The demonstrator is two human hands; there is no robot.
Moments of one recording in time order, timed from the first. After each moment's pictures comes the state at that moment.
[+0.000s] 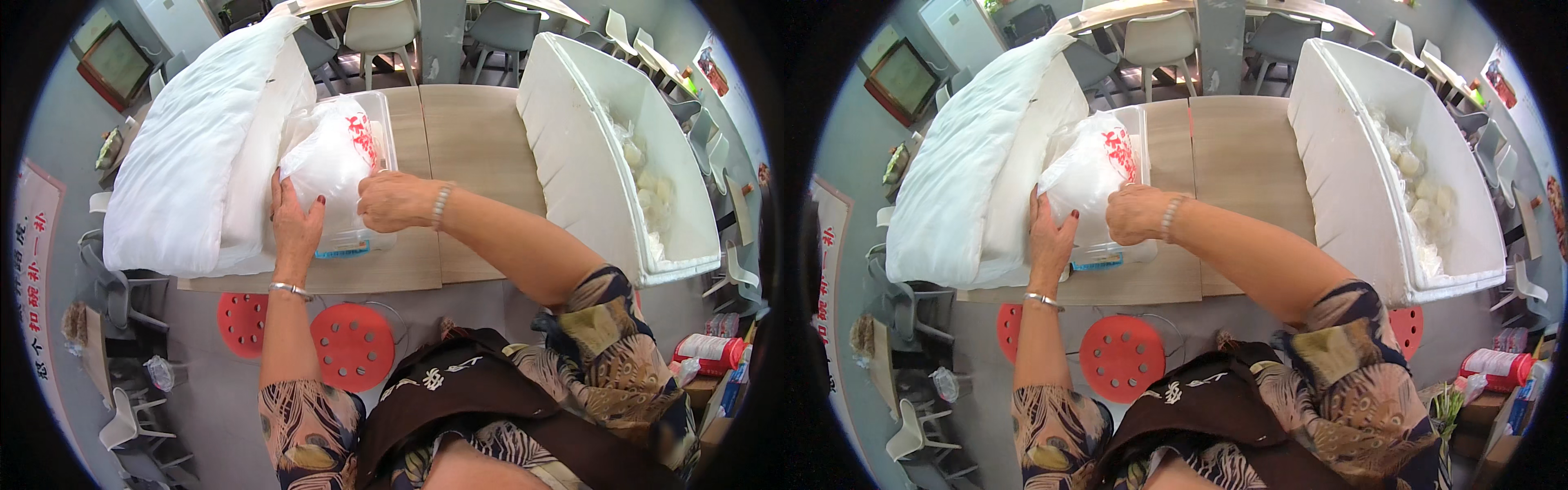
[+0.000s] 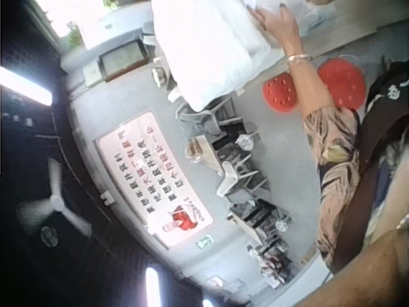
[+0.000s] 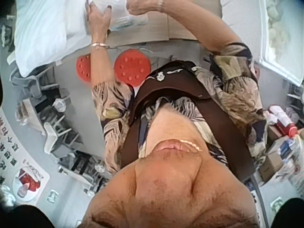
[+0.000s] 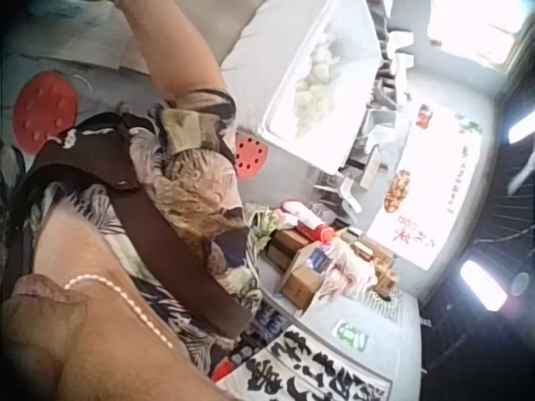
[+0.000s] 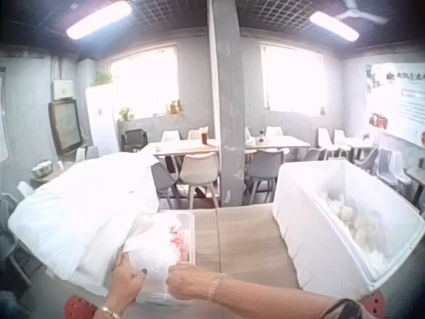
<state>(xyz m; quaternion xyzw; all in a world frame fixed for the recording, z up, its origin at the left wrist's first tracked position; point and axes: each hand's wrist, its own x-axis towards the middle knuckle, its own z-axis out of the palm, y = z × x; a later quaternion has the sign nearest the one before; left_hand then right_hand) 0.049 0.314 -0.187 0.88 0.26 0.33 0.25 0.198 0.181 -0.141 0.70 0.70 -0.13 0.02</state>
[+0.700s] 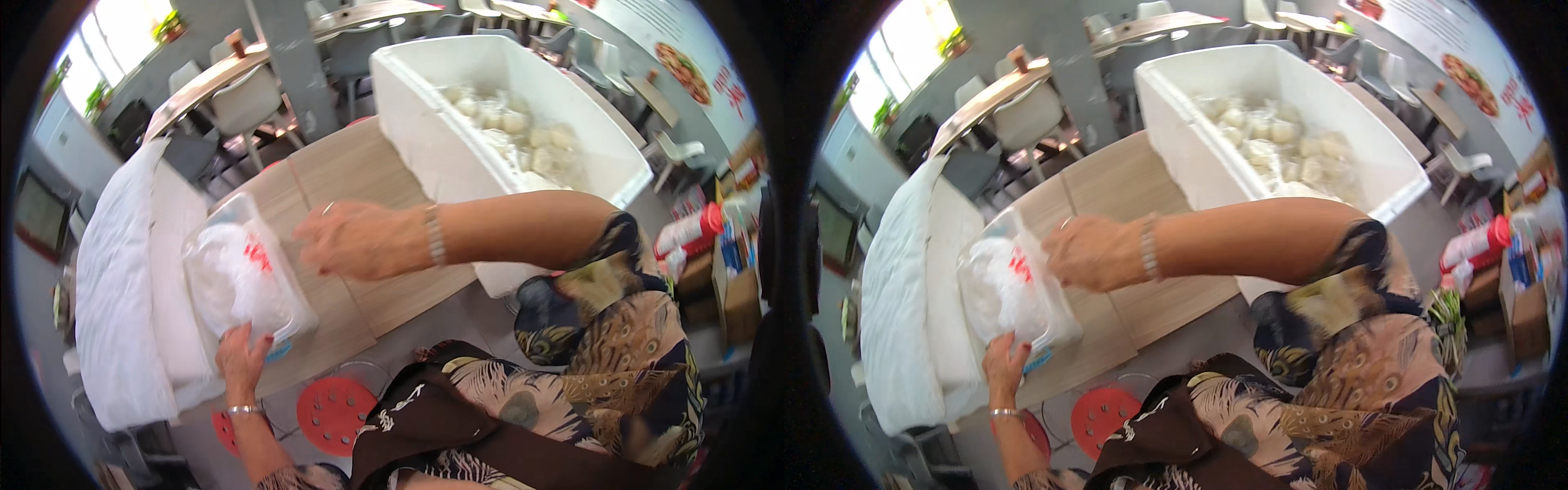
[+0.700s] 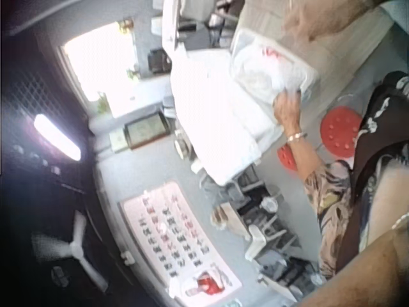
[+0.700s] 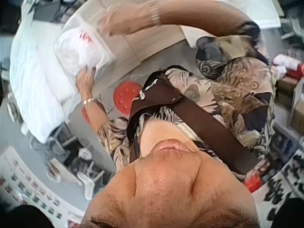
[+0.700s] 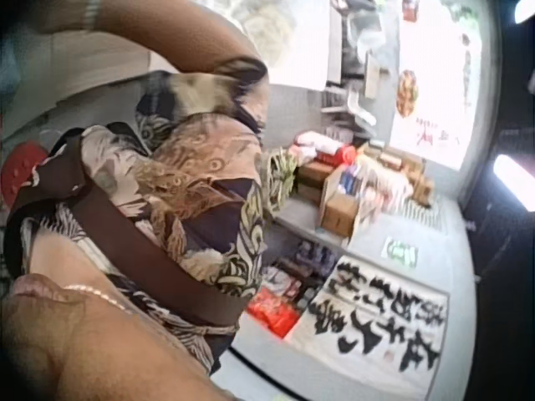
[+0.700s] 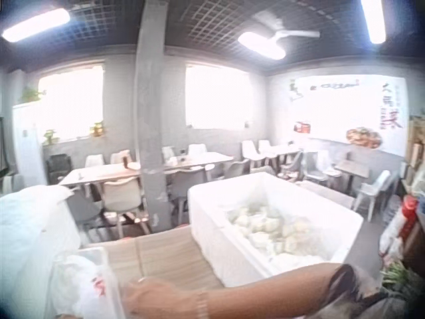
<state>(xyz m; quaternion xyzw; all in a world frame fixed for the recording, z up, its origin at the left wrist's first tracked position) 0.039 0.307 -0.191 0.97 0.15 0.14 0.12 0.262 0.054 -0.078 0.68 0.72 0.07 -0.13</state>
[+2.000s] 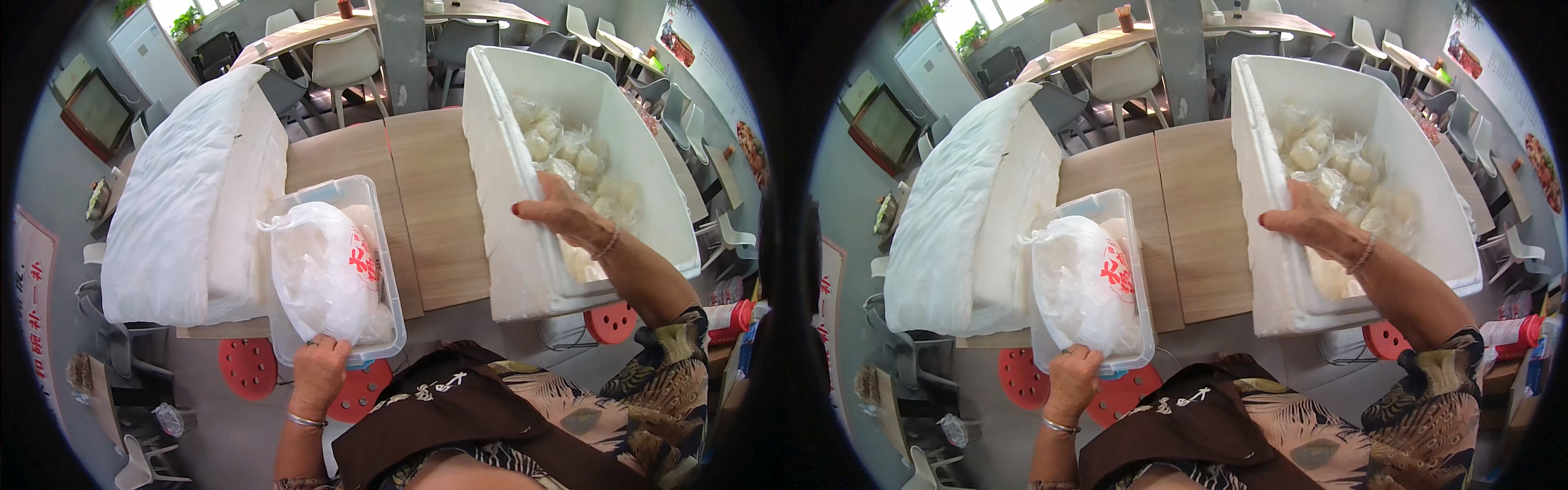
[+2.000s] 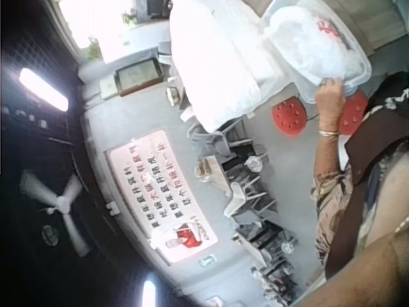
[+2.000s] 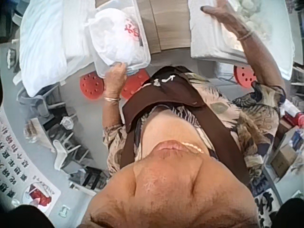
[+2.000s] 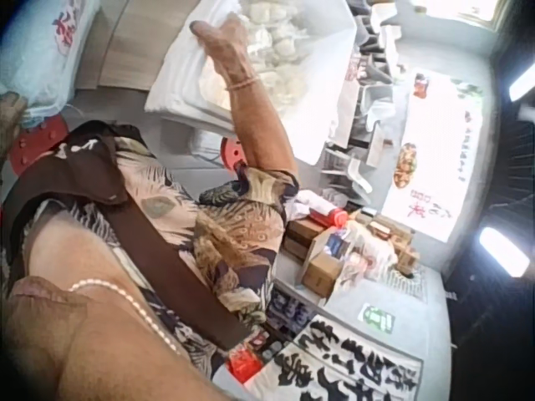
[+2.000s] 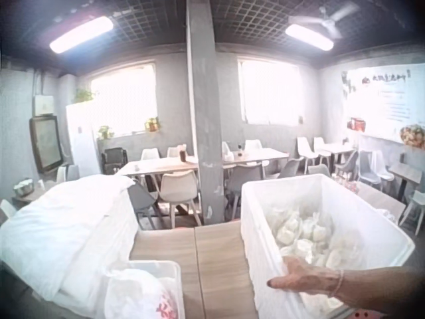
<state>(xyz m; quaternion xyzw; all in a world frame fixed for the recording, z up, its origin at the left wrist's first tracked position) -0.041 0.233 -0.161 0.99 0.04 0.10 0.08 0.285 -0.029 -0.055 0.79 0.22 -0.24 -0.51</state>
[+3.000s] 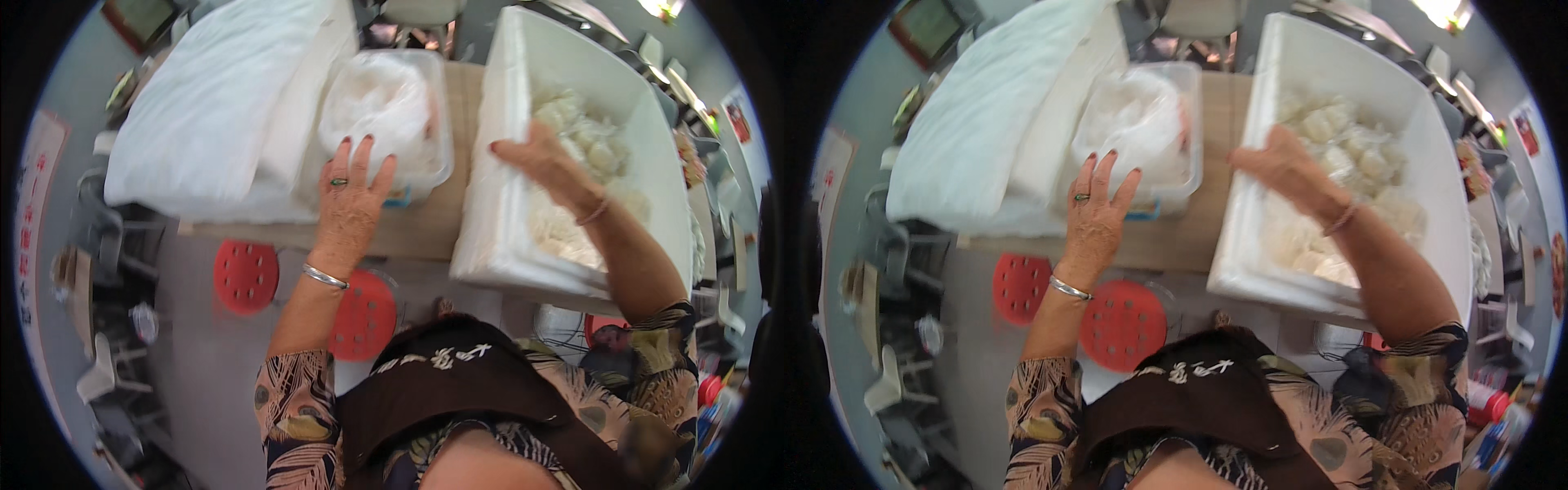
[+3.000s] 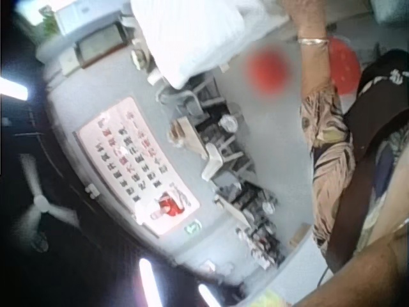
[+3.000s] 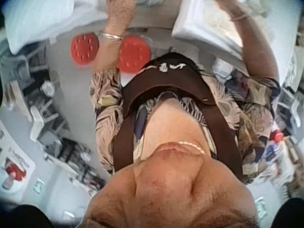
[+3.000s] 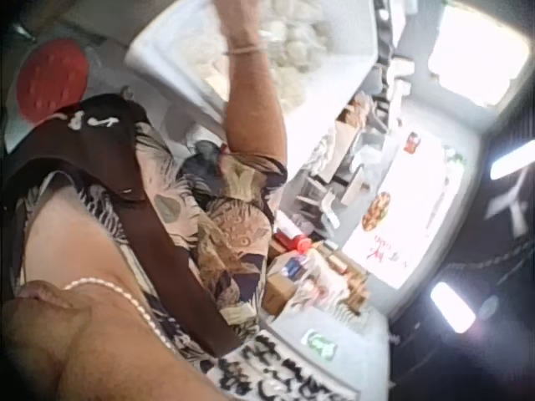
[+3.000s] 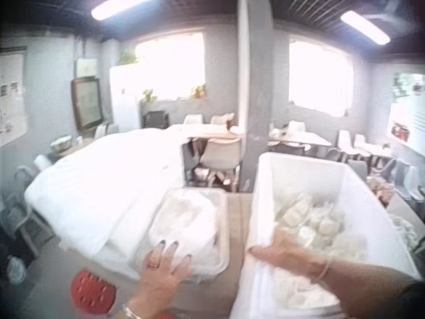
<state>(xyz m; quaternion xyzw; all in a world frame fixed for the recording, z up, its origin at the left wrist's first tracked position) 0.033 0.271 -0.135 0.95 0.10 0.29 -0.04 0.254 0.094 -0.062 0.81 0.32 -0.22 -0.44</state>
